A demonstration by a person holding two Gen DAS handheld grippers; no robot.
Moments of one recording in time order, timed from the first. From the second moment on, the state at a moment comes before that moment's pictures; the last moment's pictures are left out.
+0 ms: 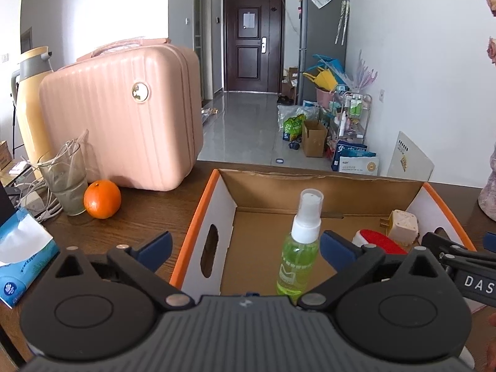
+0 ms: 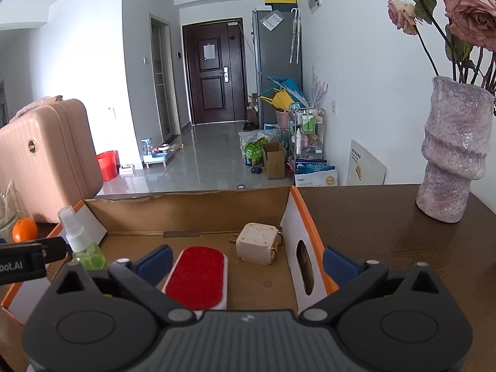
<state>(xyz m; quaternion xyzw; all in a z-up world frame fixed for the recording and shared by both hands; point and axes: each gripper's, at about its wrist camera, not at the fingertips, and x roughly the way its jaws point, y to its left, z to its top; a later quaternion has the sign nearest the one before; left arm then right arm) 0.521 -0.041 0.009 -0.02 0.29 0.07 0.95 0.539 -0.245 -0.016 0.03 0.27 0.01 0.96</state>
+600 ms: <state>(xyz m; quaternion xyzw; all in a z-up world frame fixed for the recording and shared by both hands) 0.500 -0.041 0.017 -0.02 0.28 0.07 0.96 0.511 -0.248 0.001 0.04 0.25 0.02 0.97</state>
